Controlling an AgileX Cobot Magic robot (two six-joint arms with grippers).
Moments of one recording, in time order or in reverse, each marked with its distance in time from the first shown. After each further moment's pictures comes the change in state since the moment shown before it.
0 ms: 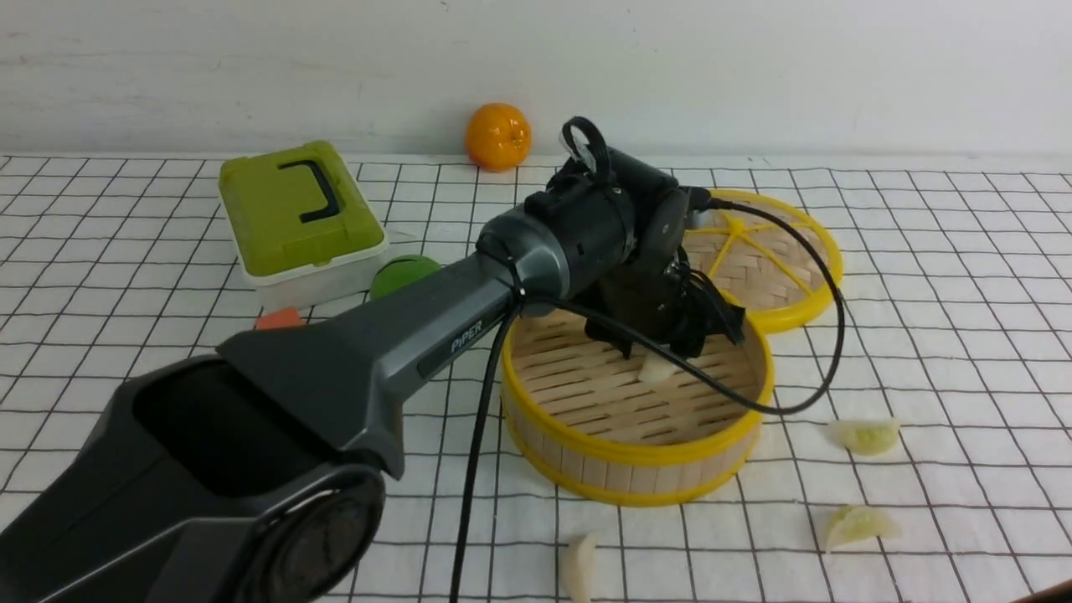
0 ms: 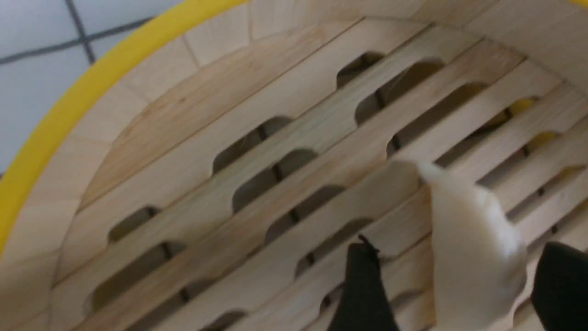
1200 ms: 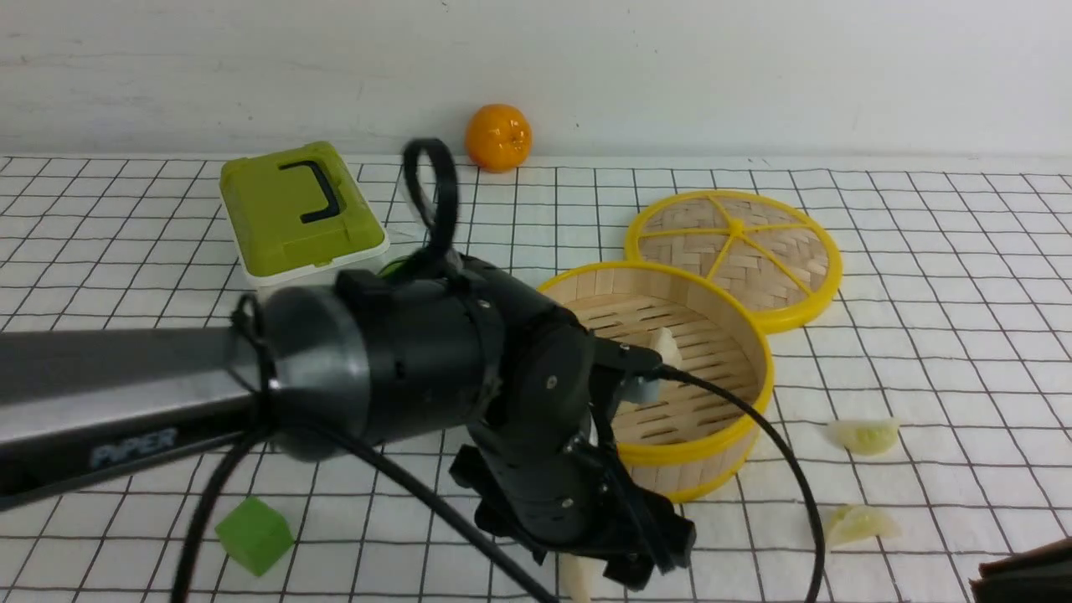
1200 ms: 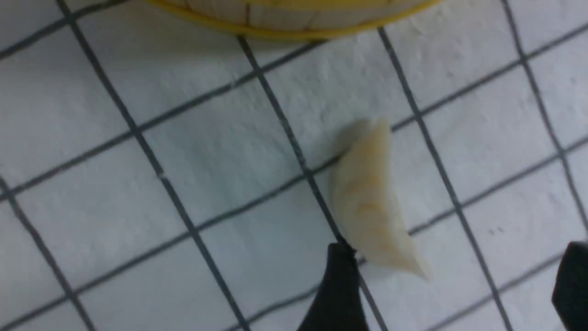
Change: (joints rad) right arm 0.000 0.000 0.000 -0.003 -0.070 0.000; left arm -0.124 -0.576 0.992 -0.109 -0.192 0.034
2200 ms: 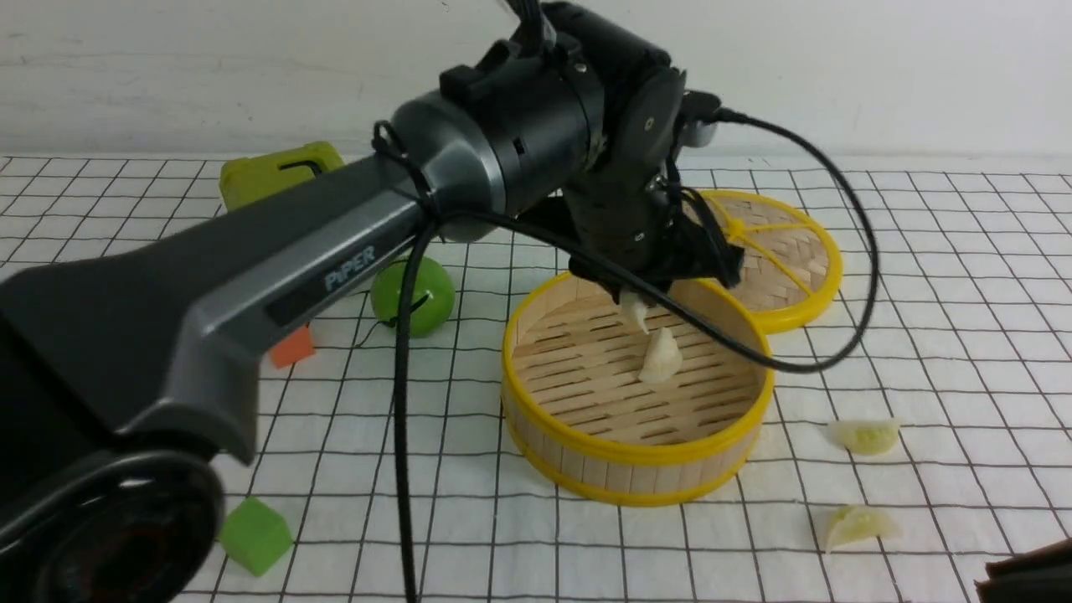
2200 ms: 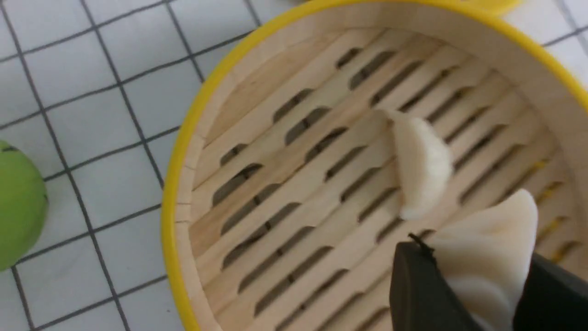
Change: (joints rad) right arm 0.000 0.000 0.000 -0.023 0.002 0.000; left arm 0.120 0.319 -0.806 0.175 0.273 0.003
